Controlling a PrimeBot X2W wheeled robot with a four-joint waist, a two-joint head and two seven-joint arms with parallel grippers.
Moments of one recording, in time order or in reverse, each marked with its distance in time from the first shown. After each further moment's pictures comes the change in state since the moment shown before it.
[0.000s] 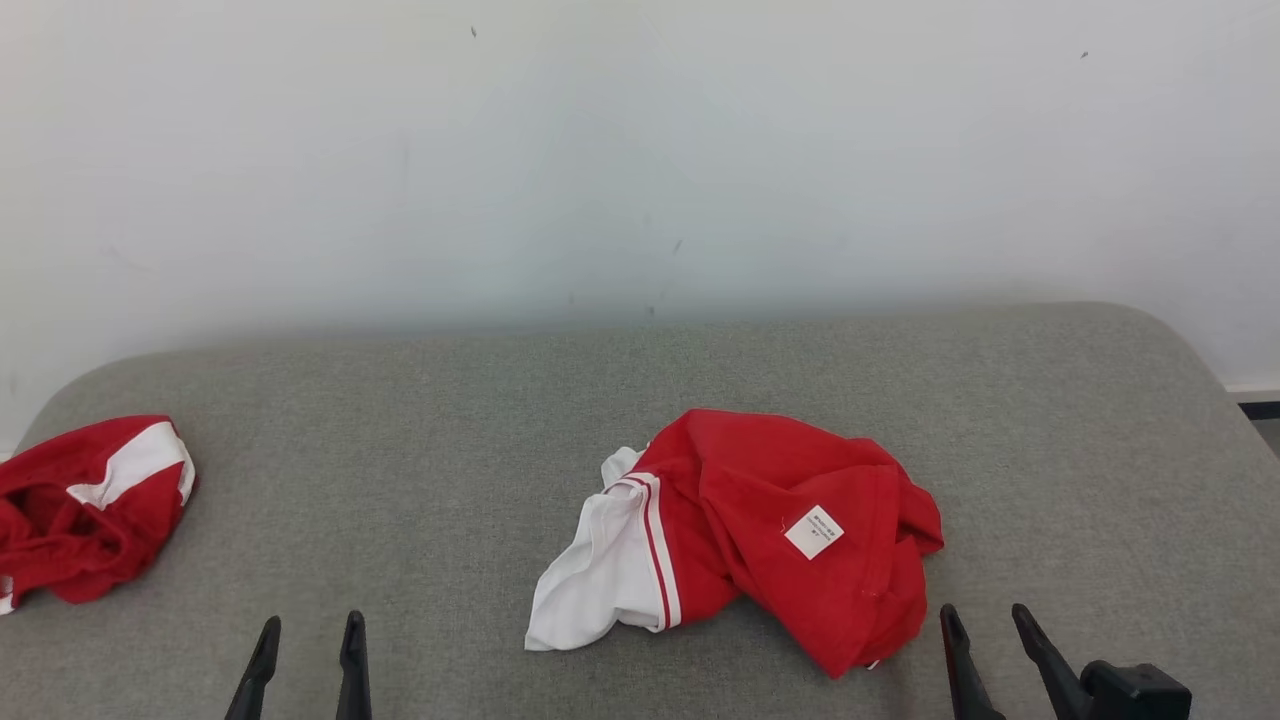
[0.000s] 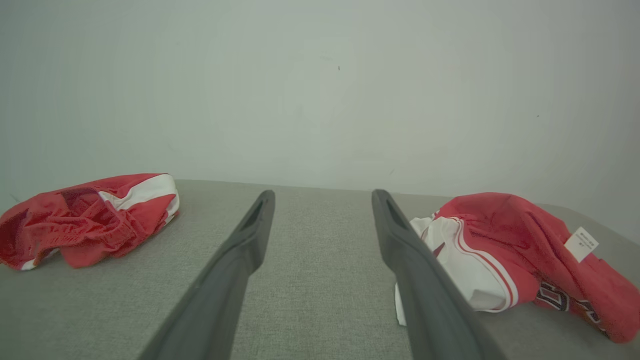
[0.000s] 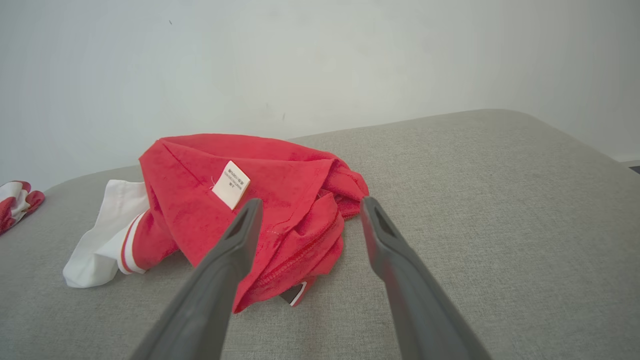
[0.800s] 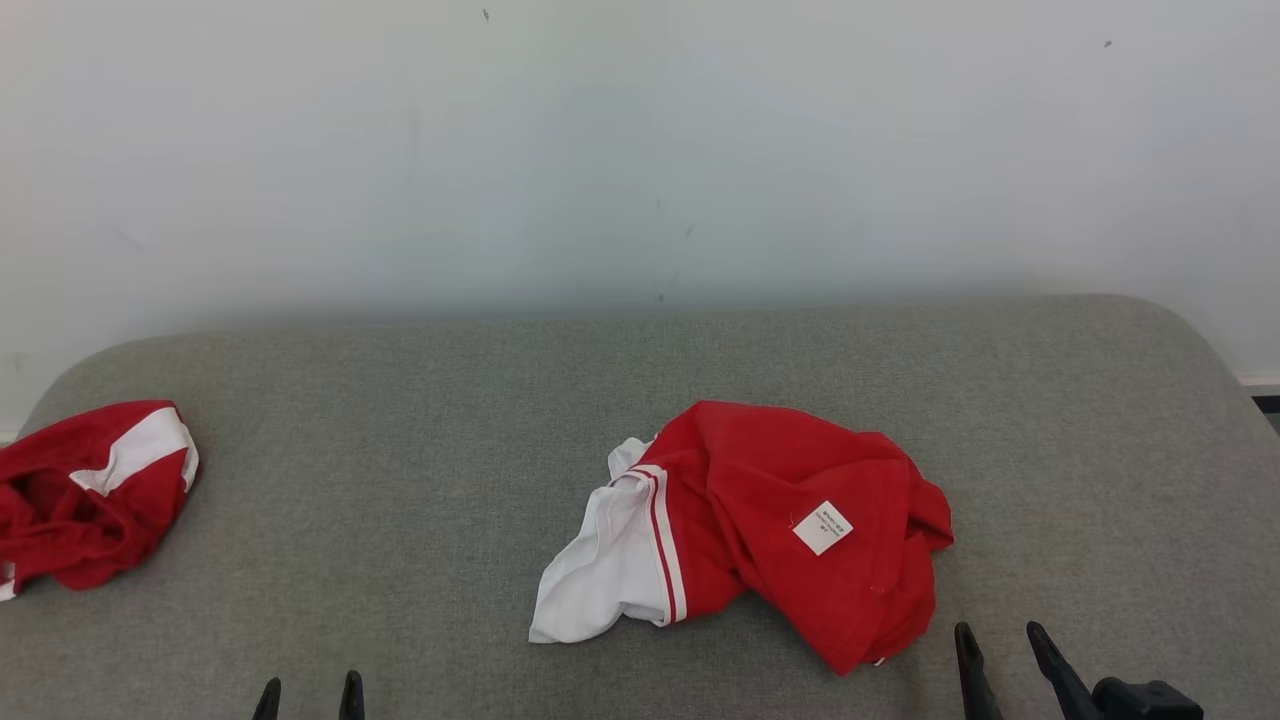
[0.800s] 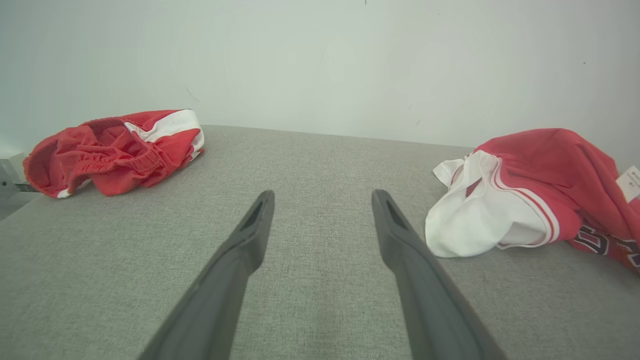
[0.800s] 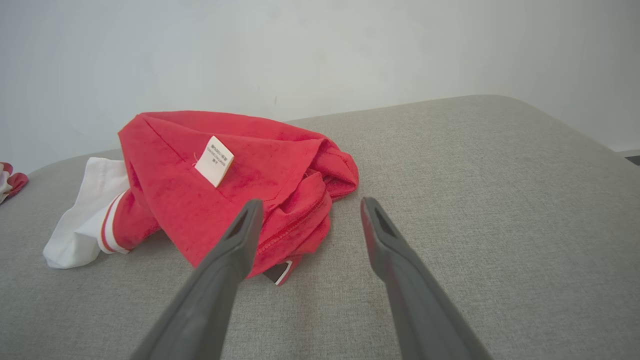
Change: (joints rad) left arm 0.046 -0.032 0.068 0.104 0.074 -0.028 0.000; right arm 0.039 -0.015 -0.023 0.001 -0.012 0.000 -0.002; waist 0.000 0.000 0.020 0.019
